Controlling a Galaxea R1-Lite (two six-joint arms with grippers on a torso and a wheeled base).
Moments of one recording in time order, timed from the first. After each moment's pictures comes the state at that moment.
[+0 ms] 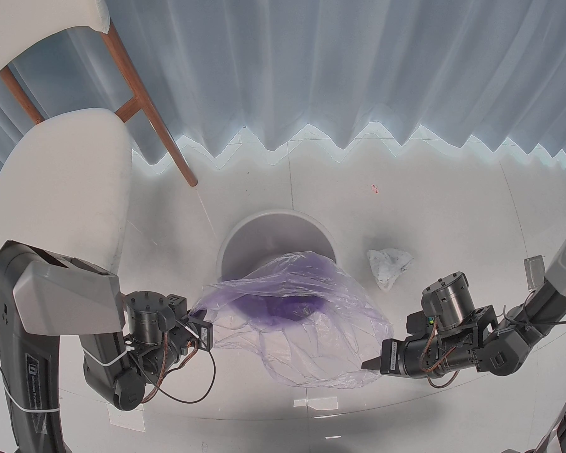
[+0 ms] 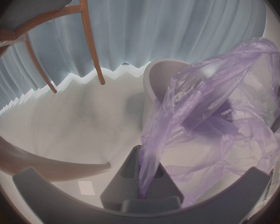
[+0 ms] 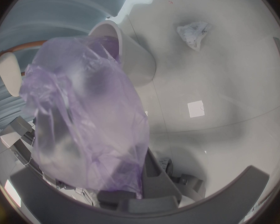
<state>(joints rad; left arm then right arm) -0.39 2.32 -0.44 -1.51 0.14 -0.02 0.40 1.95 -0.59 -0.48 0.30 0.65</state>
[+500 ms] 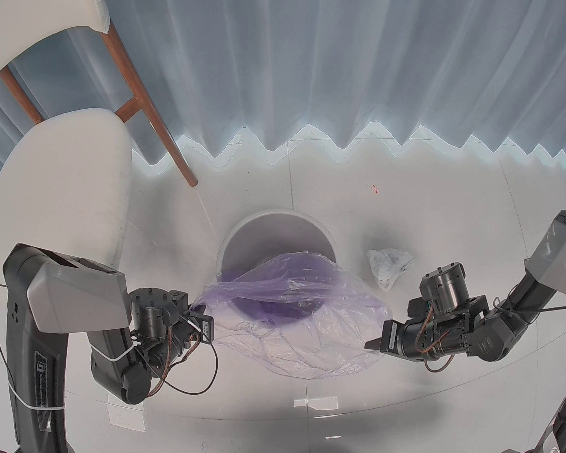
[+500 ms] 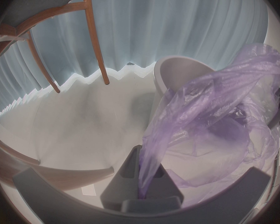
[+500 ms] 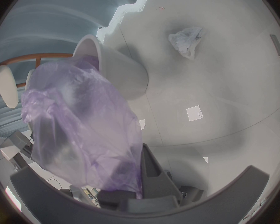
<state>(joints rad) -0.37 2.38 -0.52 -1.51 0.16 -0.02 0.31 2.06 -0.66 -0.55 0.29 0.65</state>
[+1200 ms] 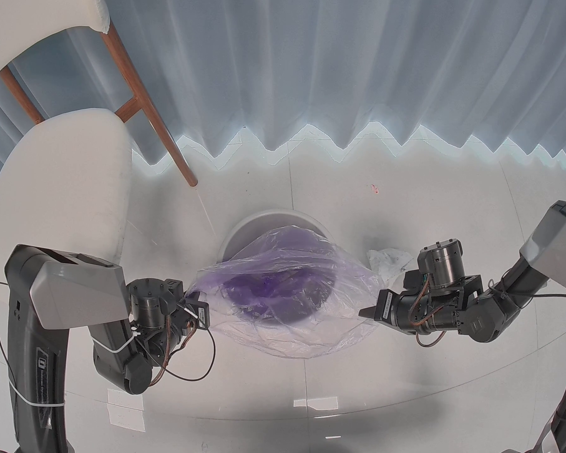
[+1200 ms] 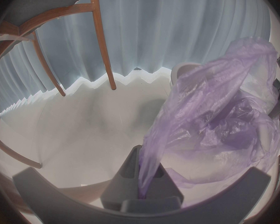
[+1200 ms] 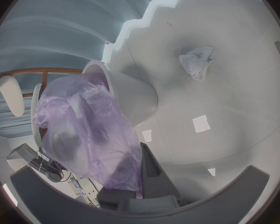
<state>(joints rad) -0.33 2.40 -0.60 -1.51 0.18 -0.02 0.28 2.10 -0.80 -0.58 0.29 0.66</state>
